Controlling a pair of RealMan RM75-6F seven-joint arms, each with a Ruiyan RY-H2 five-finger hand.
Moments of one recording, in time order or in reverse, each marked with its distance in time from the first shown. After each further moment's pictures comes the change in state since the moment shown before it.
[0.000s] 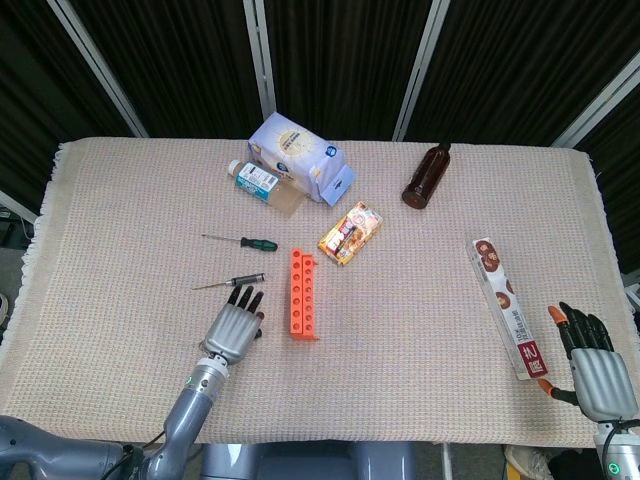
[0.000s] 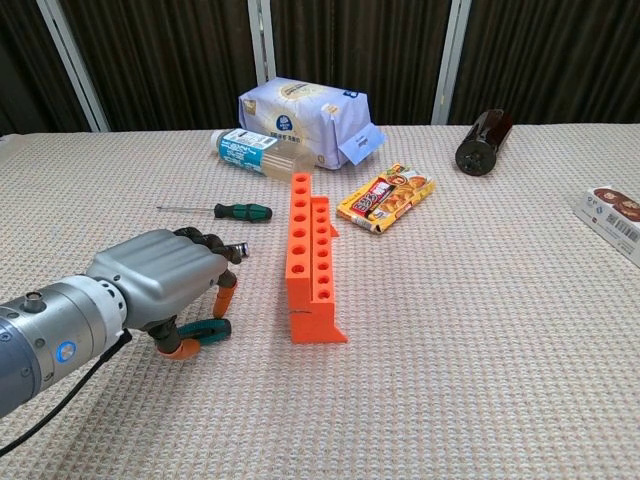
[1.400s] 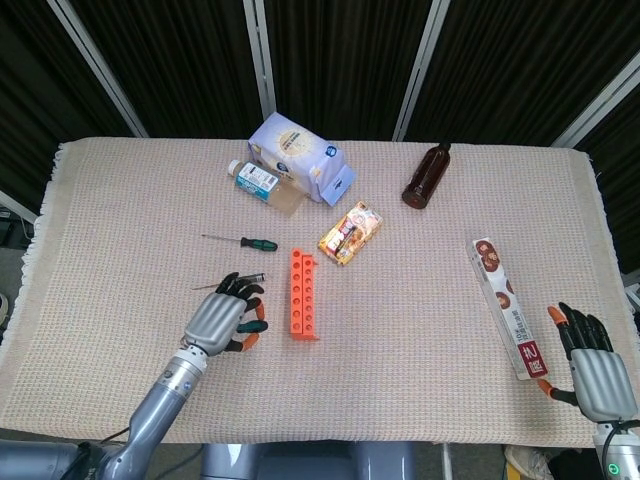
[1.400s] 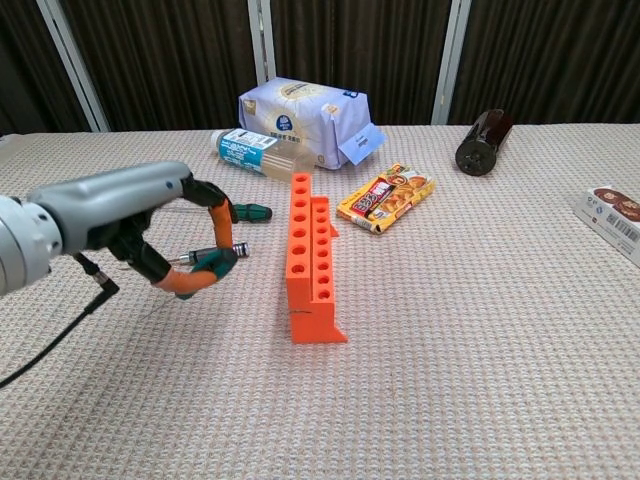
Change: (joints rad) left arm 0.048 0.264 -0.036 -0.208 0.190 -0.077 -0.677; right arm -0.002 -0.006 0.001 0.007 -0.004 0.000 0.011
